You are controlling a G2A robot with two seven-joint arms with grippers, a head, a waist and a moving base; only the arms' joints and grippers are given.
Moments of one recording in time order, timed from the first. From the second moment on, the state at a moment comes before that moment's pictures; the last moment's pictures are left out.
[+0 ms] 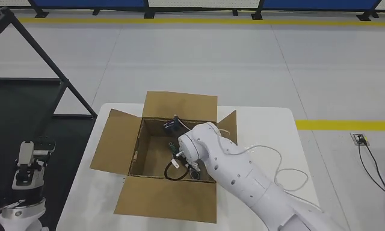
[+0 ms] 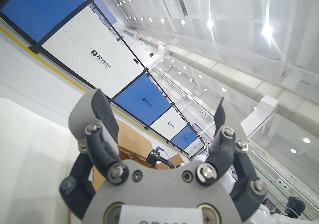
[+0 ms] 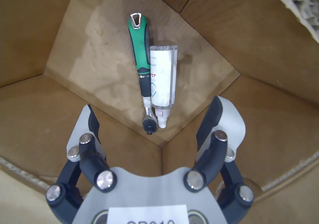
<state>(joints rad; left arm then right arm) 1.54 -1.14 -1.96 -1.87 -0.07 -0.56 -0.06 -0.26 -1.66 0.60 -0.92 -0.91 0.20 1.21</state>
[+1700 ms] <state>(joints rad) 1.54 -1.14 -1.96 -1.87 -0.07 -0.56 -0.06 -0.13 -1.91 0.54 -0.28 -0.85 0.12 1.05</state>
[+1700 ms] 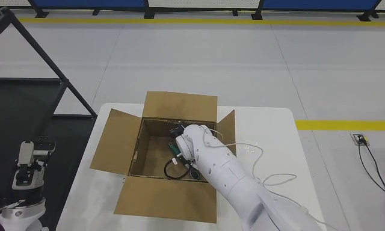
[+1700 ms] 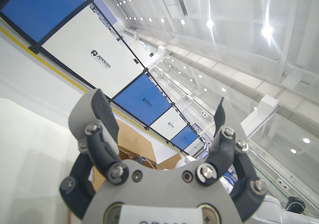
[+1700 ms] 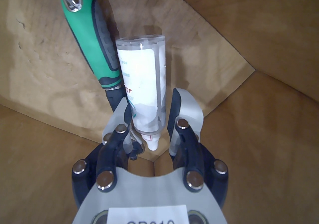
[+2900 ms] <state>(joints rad) 1.54 -1.14 -1.96 -1.87 -0.07 -0.56 -0.06 -0.11 -1.85 0.64 -0.48 -0.87 -0.11 0.91</state>
